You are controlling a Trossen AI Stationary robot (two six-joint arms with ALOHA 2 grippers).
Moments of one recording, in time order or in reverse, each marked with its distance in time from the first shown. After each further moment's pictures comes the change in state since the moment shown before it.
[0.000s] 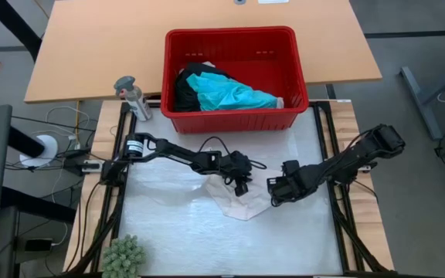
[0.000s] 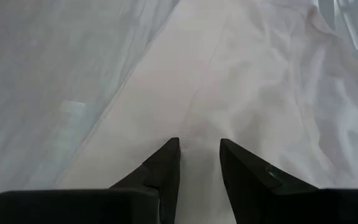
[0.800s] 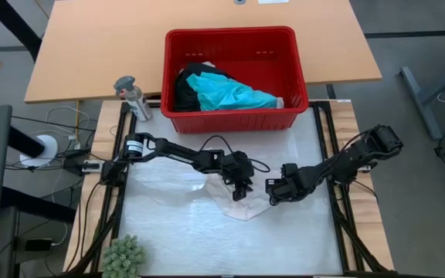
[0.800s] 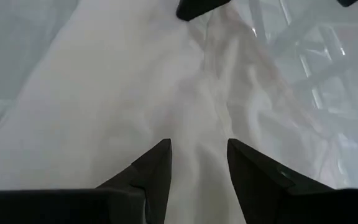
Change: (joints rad) left arm 0.002 -0.003 0.058 -0.094 0.231 0.011; right arm -0.023 0.028 -0.129 0.224 -0.055 0.056
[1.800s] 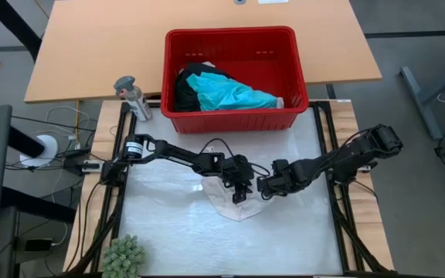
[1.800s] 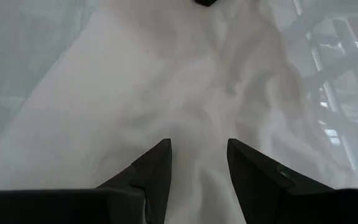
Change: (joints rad) left arm -0.024 -0.002 0.001 -0.009 -0.045 0.003; right arm -0.083 -0.005 0.140 0.006 -0.051 -0.165
